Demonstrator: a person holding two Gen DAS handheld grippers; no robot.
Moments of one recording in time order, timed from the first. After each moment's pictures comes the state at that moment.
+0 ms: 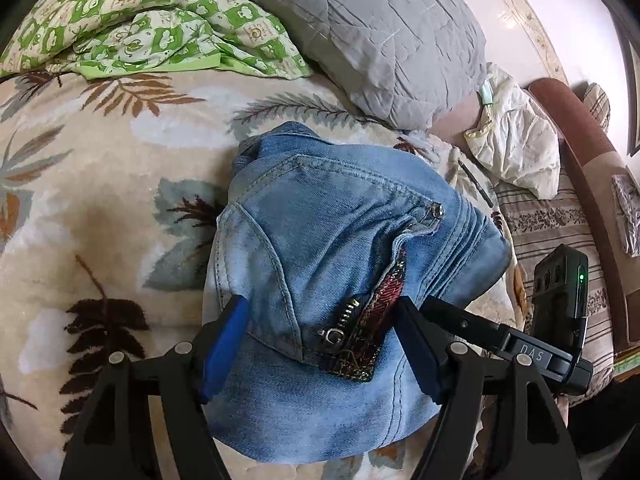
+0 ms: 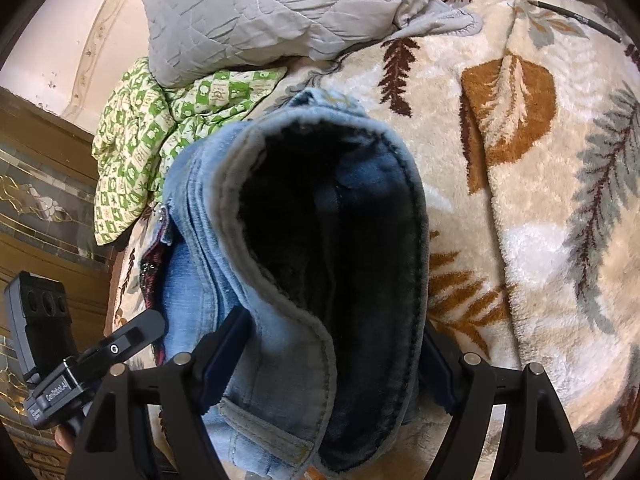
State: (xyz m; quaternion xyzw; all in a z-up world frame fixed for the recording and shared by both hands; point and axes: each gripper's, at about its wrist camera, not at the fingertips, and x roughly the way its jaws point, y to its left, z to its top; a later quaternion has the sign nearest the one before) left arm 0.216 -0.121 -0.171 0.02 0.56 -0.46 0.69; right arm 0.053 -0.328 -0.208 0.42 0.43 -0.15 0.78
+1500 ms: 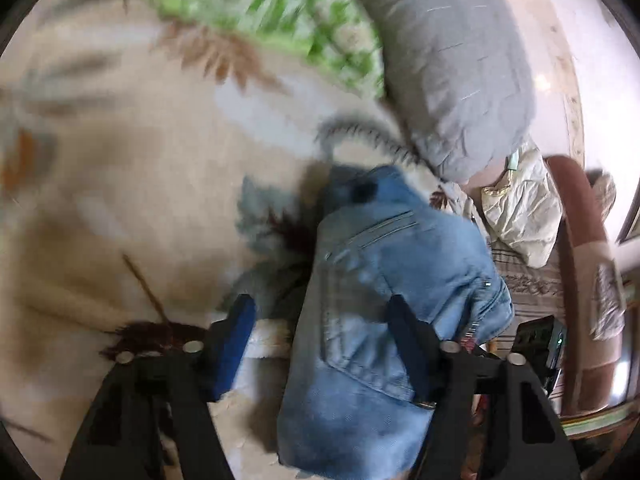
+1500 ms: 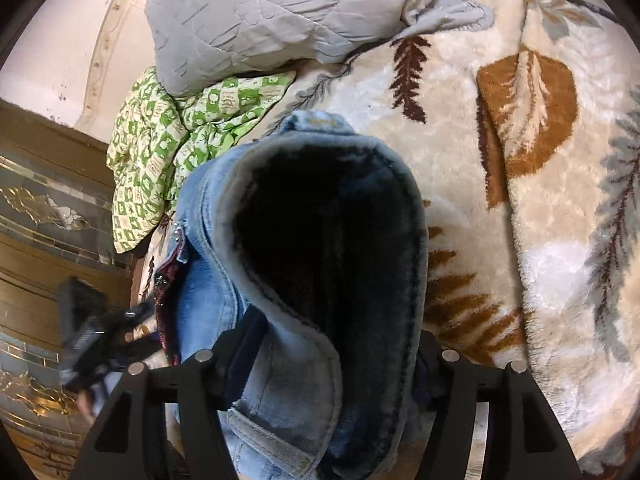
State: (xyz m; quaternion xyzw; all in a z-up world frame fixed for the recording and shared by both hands) left arm 0.287 -0.087 -0.218 -0.12 0.63 -0.42 0.64; right arm 0.055 -0.342 -0.210 0.46 0.41 -0.12 0.78
